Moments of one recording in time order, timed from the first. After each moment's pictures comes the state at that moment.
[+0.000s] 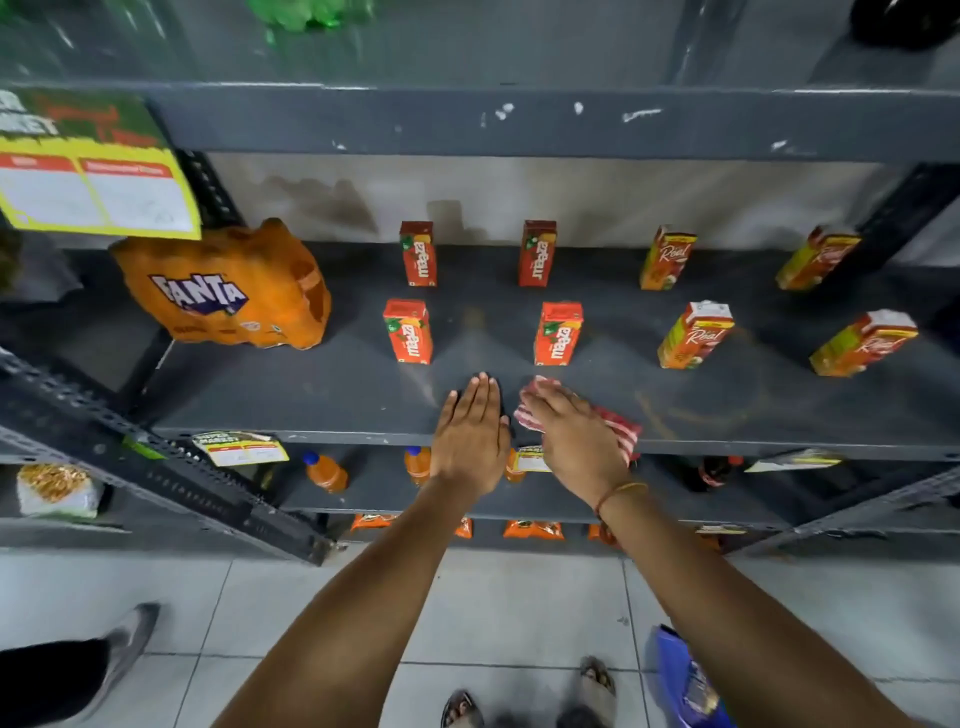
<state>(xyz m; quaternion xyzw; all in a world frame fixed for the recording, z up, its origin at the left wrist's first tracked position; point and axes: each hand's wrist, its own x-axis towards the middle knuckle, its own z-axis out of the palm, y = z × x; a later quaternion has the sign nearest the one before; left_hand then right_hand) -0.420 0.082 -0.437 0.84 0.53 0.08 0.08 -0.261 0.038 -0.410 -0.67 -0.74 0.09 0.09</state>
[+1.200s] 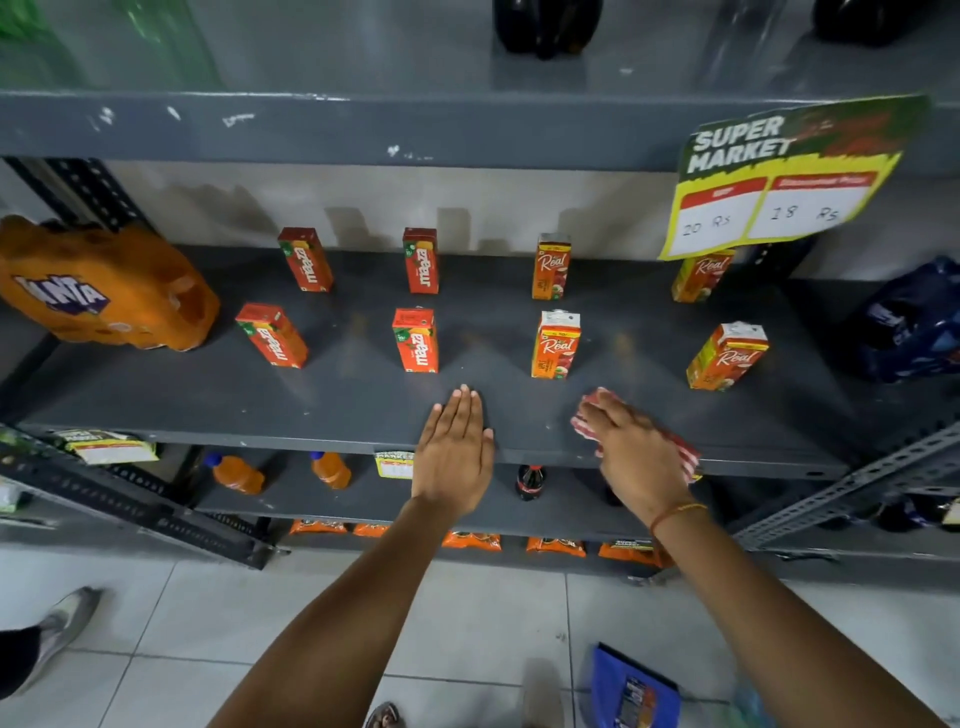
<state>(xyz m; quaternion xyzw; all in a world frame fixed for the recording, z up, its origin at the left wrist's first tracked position) -0.256 0.028 -0.437 0.83 0.55 0.11 0.06 -0.025 -0.025 -0.400 -0.72 -0.69 0.02 0.02</state>
